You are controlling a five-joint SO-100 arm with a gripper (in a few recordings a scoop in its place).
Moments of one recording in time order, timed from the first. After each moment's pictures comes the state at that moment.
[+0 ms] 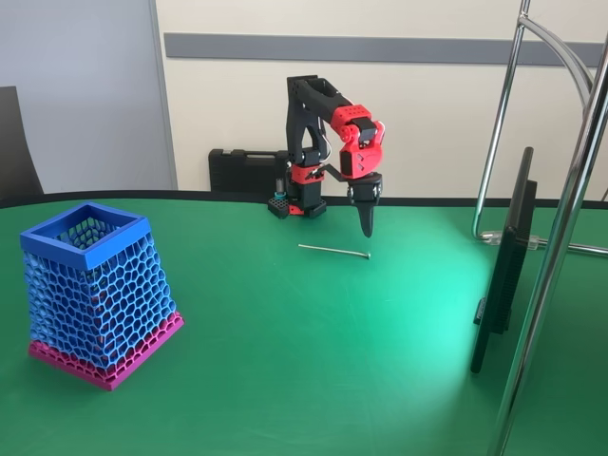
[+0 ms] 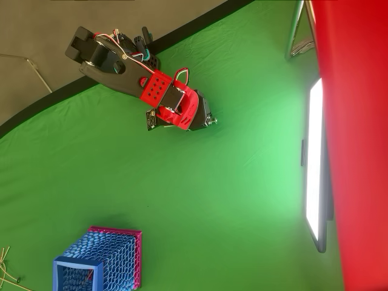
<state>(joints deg) -36.4 97.7 118.0 59.6 50.1</state>
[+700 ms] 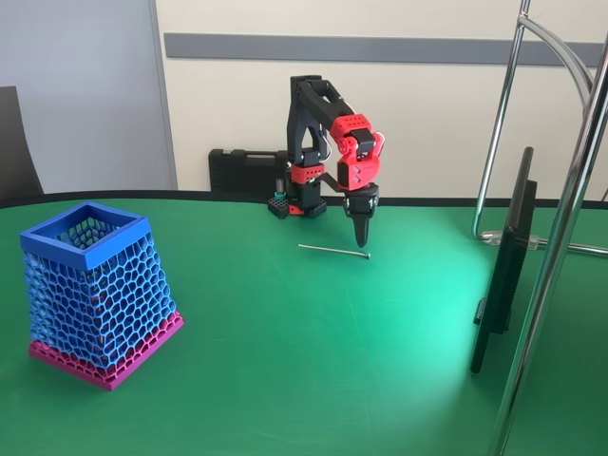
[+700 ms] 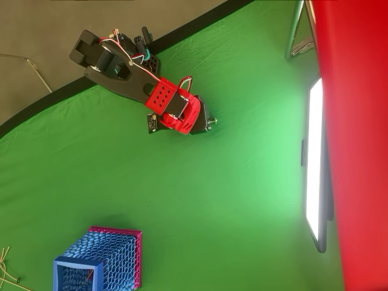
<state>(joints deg) -34.9 93.2 118.7 56.4 49.2</state>
